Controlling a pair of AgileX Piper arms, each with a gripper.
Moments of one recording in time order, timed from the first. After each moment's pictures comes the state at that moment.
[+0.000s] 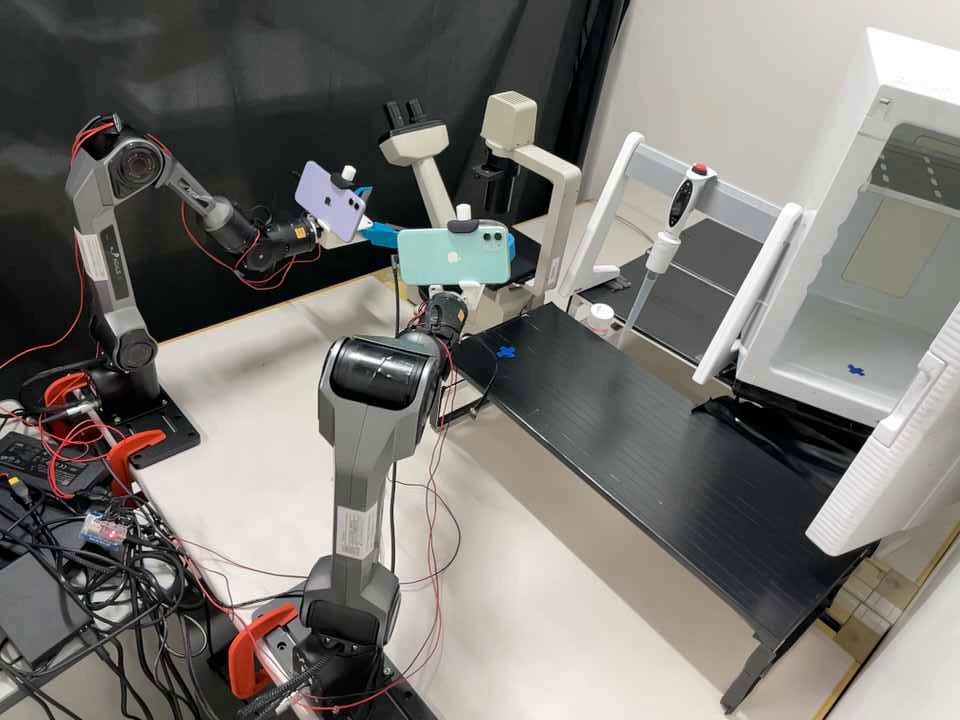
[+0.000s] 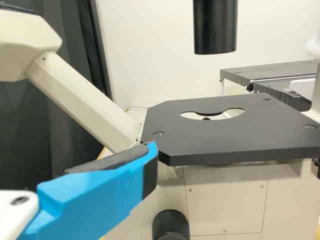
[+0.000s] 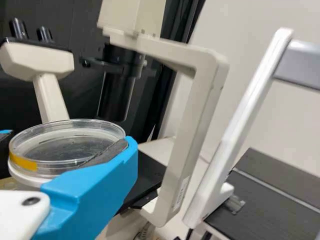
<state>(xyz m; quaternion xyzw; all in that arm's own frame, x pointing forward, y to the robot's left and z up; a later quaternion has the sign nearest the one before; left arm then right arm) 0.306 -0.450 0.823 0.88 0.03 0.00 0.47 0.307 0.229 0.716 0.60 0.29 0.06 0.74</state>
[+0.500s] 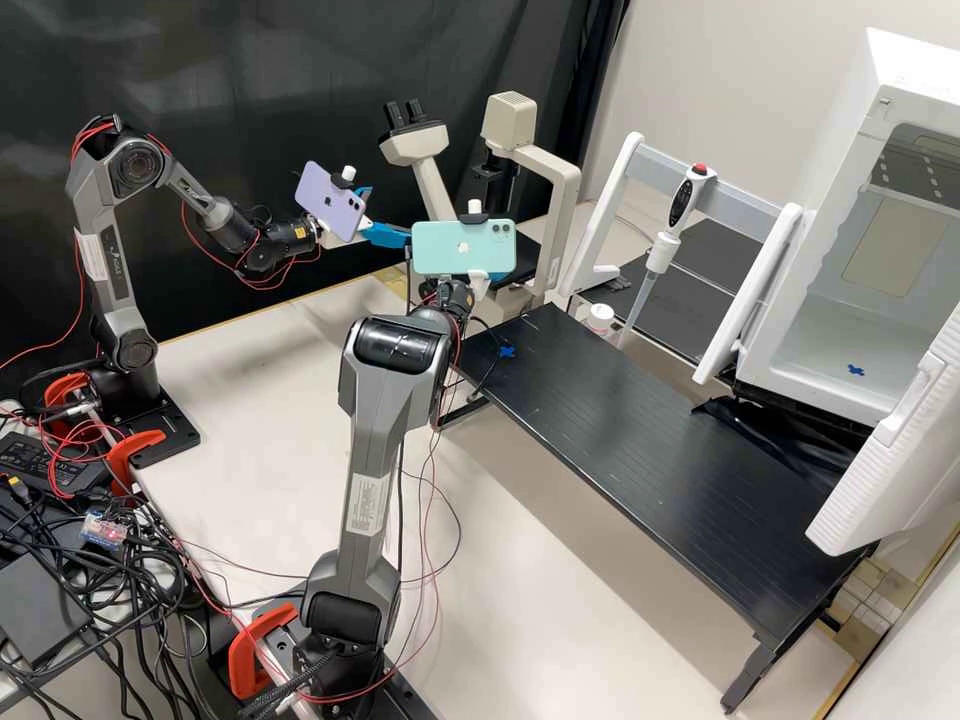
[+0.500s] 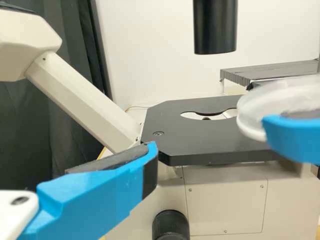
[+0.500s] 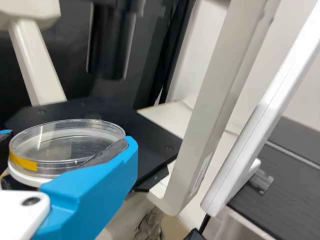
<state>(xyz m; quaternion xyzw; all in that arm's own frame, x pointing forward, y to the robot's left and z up) 0.306 -0.450 0.823 0.88 0.03 0.00 0.47 0.356 0.239 0.678 0.58 0.29 -0.01 0.76</state>
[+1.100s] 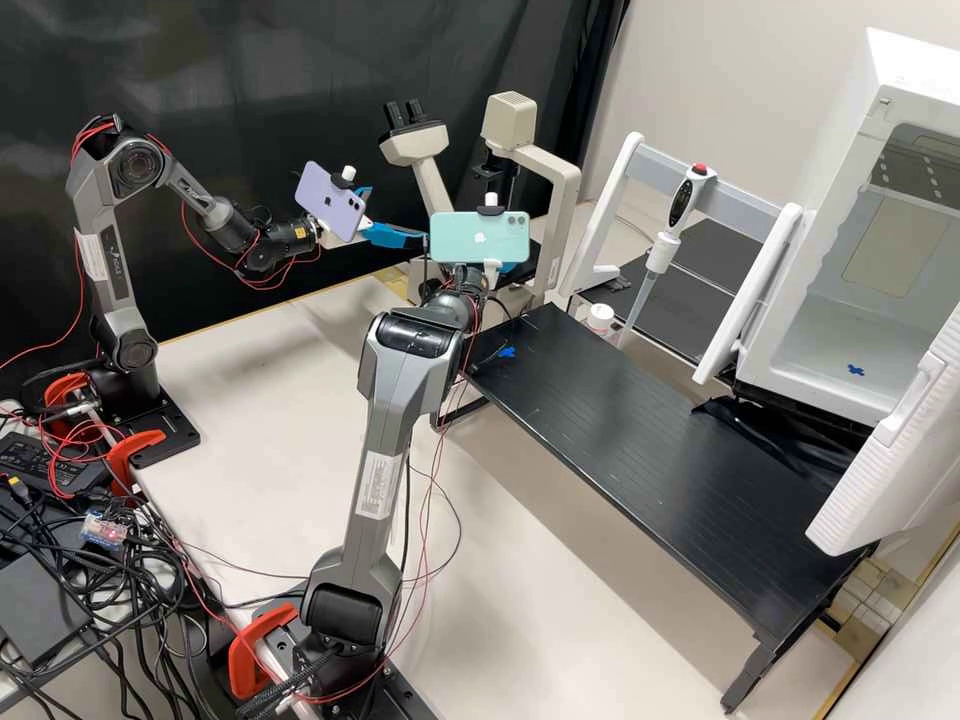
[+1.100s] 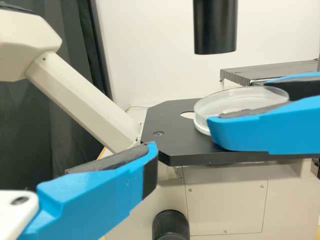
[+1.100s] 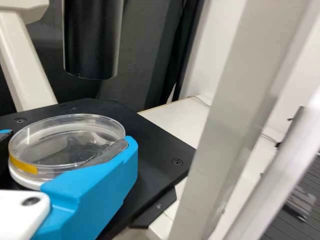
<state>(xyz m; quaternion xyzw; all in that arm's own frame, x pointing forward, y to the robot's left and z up) 0.306 -0.450 0.823 0.88 0.03 0.00 0.47 0.410 0.253 0.657 0.59 0.33 -0.05 0.73</state>
